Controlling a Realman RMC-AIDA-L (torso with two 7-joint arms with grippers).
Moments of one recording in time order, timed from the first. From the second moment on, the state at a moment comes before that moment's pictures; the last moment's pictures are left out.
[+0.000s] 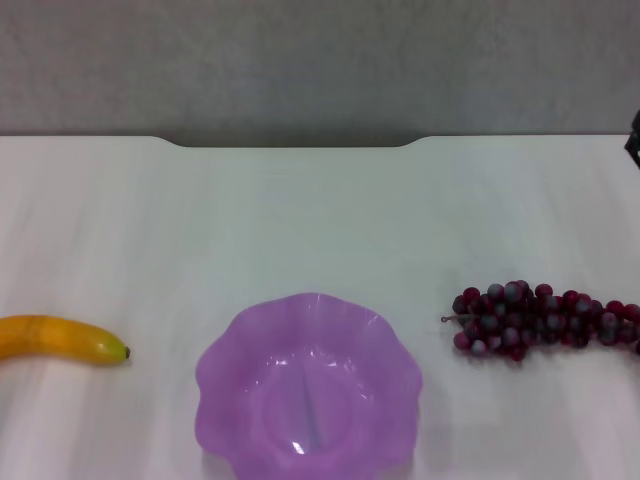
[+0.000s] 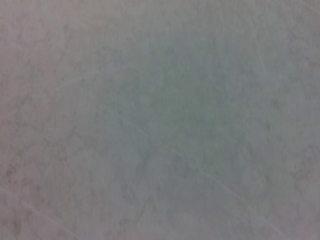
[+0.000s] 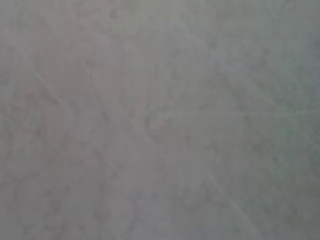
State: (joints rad) left arm -0.38 -2.04 -1.43 -0.14 2.74 1.28 -0.10; right arm 0.60 2.01 -0.20 0.18 -1.02 -1.26 -0.01
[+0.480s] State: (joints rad) left arm -0.37 -2.04 -1.43 -0.13 2.74 1.28 -0.09; right arm 0.57 2.00 -0.23 0.21 -1.15 -1.26 0.04
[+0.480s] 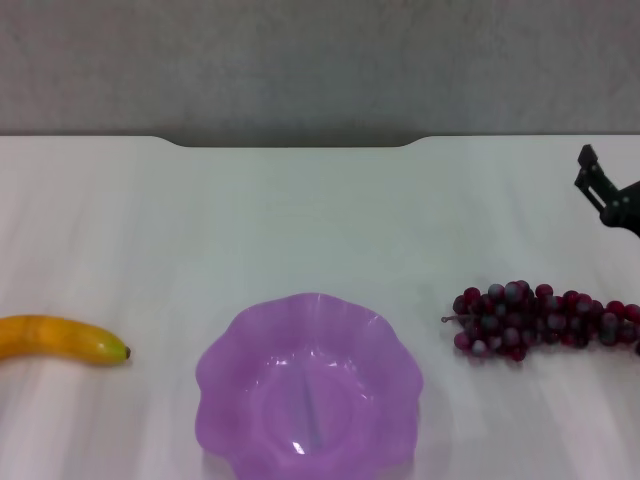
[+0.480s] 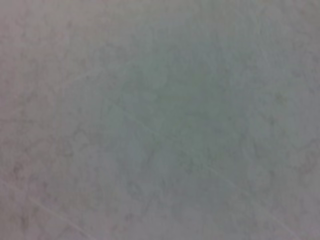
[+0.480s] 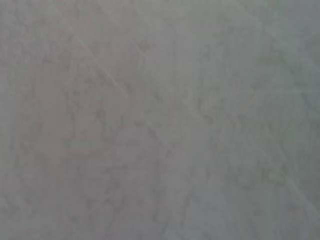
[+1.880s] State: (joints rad) left arm -0.35 -2.03 -1.43 -0.13 2.74 1.28 -0.05; right arm 0.52 1.88 -0.44 0.07 -1.28 -1.57 0.44
